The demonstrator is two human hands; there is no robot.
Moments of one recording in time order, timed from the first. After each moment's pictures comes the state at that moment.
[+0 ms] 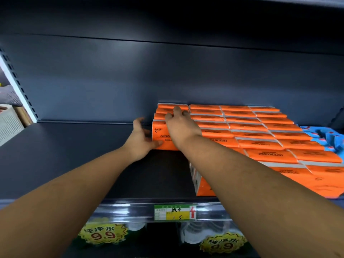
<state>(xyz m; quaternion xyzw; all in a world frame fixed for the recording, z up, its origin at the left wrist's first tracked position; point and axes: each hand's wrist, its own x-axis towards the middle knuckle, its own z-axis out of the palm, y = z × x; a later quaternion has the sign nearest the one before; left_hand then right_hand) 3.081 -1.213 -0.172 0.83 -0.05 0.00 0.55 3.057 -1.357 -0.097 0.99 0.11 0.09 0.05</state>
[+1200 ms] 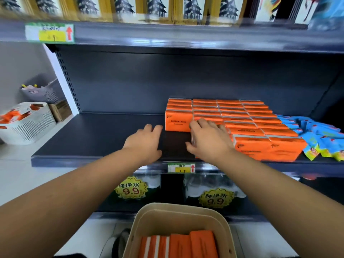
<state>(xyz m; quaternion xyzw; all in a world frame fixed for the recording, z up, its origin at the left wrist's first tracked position) 2.889 -1.206 -0.085 0.99 -0.09 0.04 0.02 2.878 -1.399 -0.069 0.99 0.12 0.12 0.00</state>
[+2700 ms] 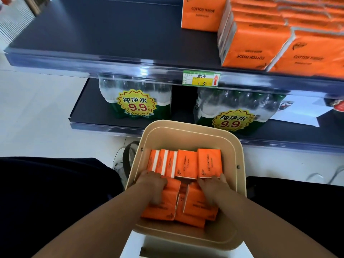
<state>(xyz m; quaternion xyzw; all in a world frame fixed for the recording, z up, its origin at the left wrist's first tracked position) 2.715 -1.205 -0.374 0.89 -0.19 -0.41 -0.05 2.721 -1.422 -0.402 0.88 0.17 -0.43 0.12</state>
